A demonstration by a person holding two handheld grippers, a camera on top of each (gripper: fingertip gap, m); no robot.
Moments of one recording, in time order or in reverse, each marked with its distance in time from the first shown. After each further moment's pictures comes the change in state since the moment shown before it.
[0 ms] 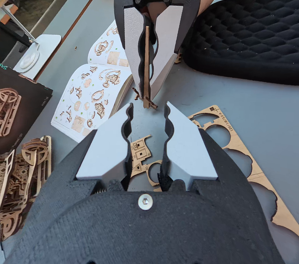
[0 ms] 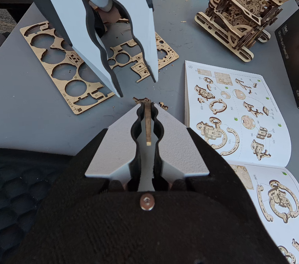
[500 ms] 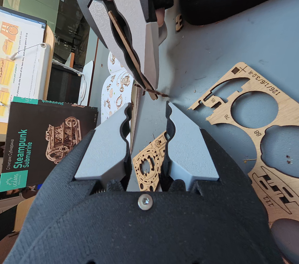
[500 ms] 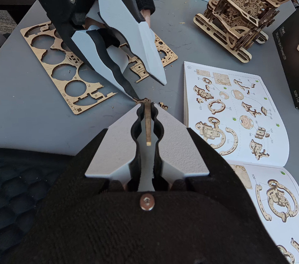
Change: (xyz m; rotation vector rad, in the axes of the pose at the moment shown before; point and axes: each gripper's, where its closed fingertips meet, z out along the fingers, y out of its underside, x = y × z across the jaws) left arm -0.012 0.016 0.012 -0.085 -0.203 0.503; right arm 0.001 -0.001 -0.001 0.009 0.003 -0.001
